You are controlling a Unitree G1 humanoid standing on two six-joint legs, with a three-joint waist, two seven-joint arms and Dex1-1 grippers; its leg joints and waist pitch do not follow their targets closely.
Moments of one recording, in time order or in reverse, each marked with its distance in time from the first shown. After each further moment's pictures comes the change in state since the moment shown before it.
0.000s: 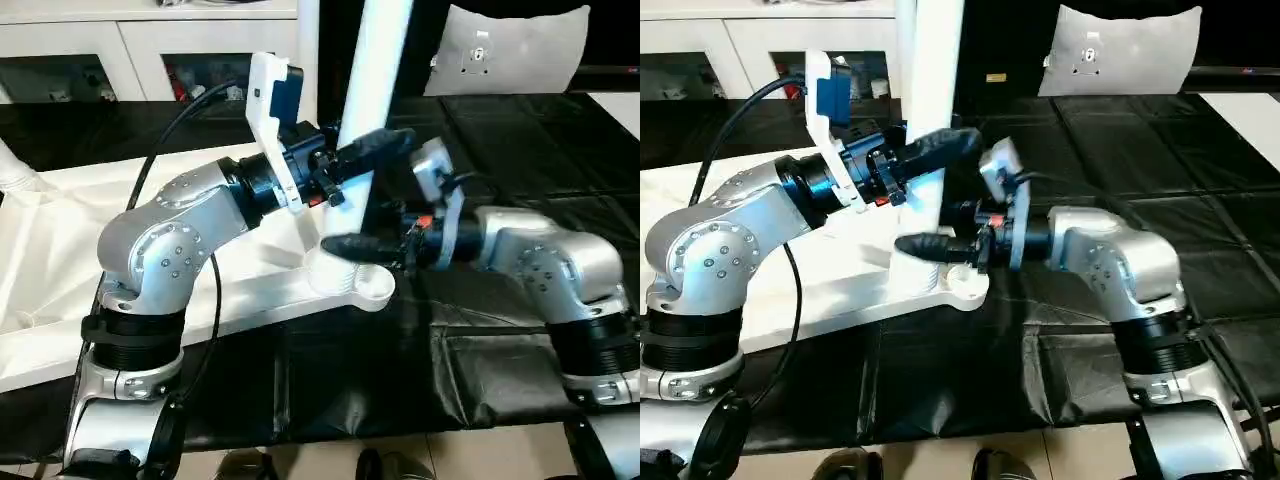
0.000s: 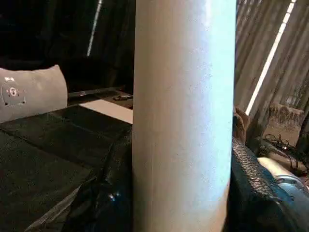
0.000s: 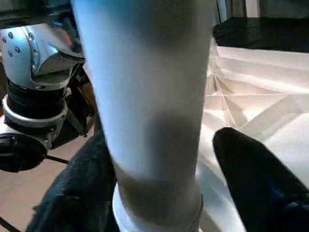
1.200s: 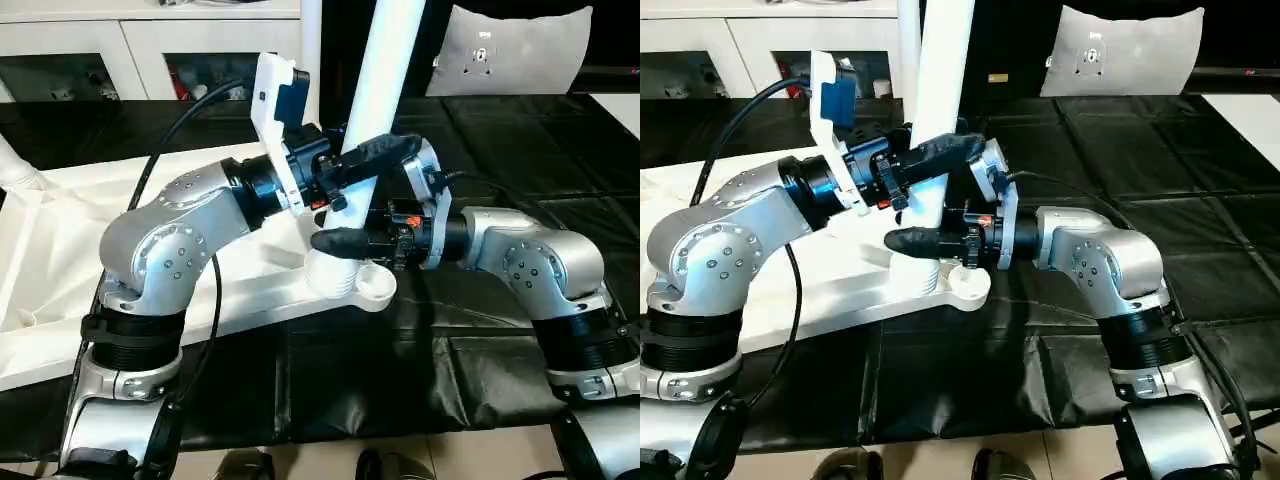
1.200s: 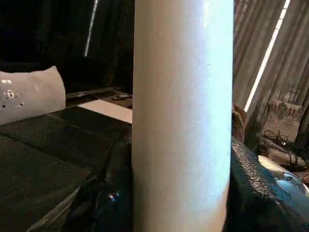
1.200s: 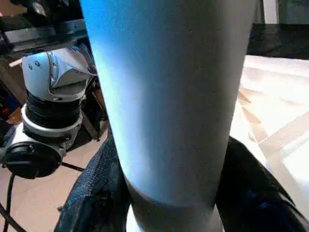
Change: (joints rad) left arm 0.000 0.012 -0.012 -0.001 0.000 -0.017 -0.015; right arm -0.020 0.032 -0.002 0.013 0.006 0.001 0.023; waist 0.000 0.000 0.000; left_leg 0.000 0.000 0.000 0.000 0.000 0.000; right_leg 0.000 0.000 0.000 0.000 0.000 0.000
